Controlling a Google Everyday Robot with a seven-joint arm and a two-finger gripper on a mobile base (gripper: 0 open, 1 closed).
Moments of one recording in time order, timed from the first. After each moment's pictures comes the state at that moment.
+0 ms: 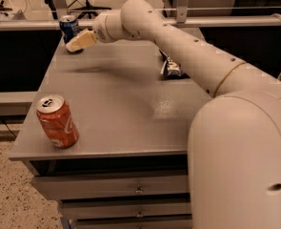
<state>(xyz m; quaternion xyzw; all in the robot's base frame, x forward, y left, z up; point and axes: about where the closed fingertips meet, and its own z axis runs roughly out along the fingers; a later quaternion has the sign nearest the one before) 0.818 0.154 0.918 -0.43 0.69 0.20 0.54</state>
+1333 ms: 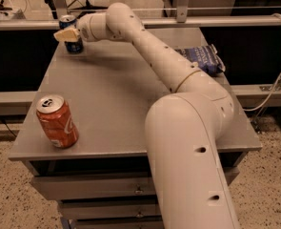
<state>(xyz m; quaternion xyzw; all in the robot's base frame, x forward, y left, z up) 0.862 0.228 0.901 -0.41 0.68 0.29 0.53</state>
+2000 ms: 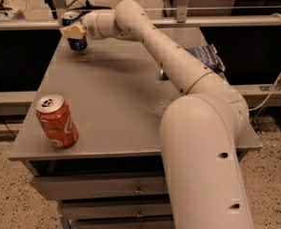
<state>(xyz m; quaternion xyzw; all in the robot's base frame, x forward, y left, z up) 0.846 0.211 0.918 -0.42 0.66 0.30 0.54</state>
